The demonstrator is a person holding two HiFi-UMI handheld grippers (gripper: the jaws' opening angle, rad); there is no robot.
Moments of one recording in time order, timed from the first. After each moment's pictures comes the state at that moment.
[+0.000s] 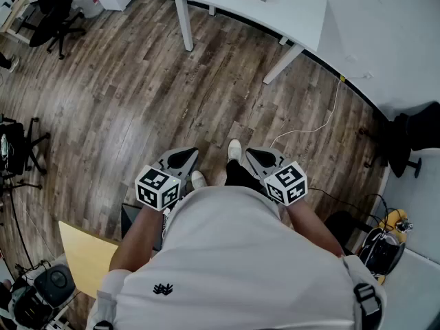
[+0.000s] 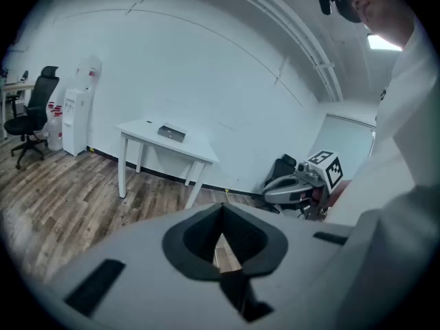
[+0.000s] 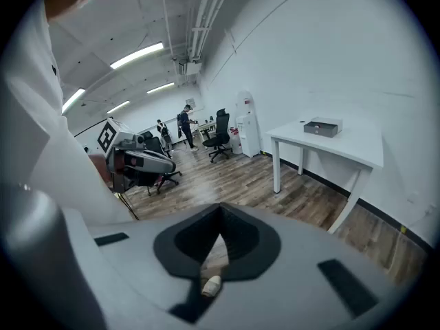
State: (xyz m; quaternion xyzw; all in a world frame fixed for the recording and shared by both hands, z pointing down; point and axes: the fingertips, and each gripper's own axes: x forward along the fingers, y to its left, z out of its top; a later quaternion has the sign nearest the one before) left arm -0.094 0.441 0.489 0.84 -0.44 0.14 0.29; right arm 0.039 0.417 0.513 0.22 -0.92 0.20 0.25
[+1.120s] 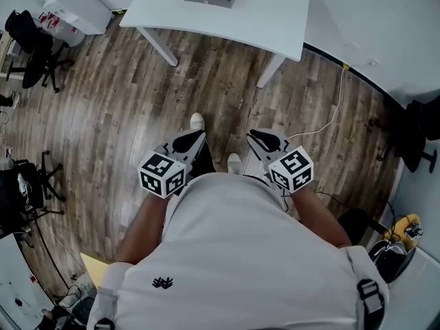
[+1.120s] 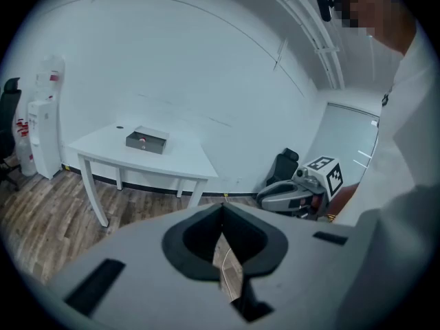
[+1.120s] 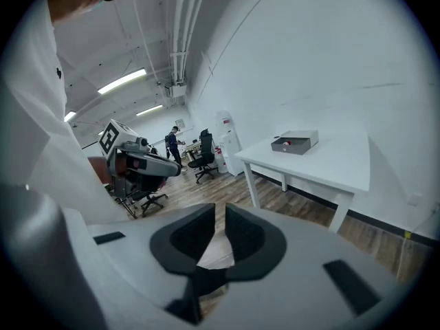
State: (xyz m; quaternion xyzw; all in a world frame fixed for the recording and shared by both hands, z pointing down) left arm 0.002 0.198 0.475 0.86 -0.40 0.17 0.27; right arm 0.115 0.193 0.508 0.25 -0.93 0.22 0.18
